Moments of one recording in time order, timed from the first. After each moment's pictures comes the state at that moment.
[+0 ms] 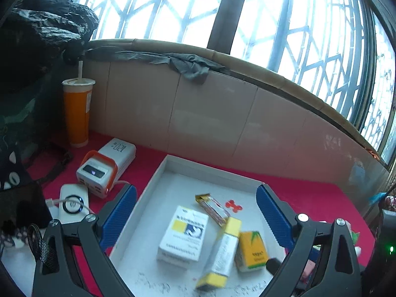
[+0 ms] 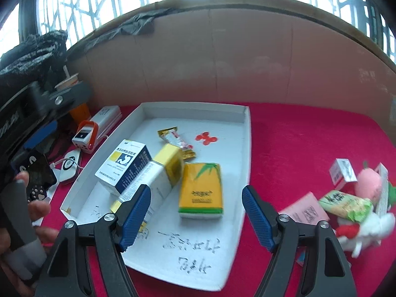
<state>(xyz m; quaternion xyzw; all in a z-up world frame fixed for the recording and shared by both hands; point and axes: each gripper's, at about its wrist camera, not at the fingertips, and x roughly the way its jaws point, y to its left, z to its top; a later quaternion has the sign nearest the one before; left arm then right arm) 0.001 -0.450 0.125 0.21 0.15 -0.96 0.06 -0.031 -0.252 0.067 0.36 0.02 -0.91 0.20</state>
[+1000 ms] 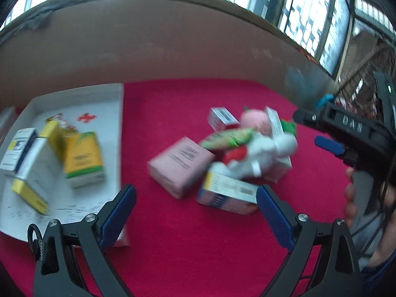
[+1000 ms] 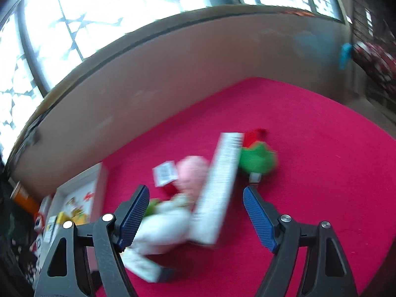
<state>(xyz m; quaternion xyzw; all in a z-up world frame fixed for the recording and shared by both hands) 0.017 -0.224 0.049 0.37 0.02 -0.91 -0.18 -0.032 0.021 0.073 0.33 -0.20 -0.92 -0.03</state>
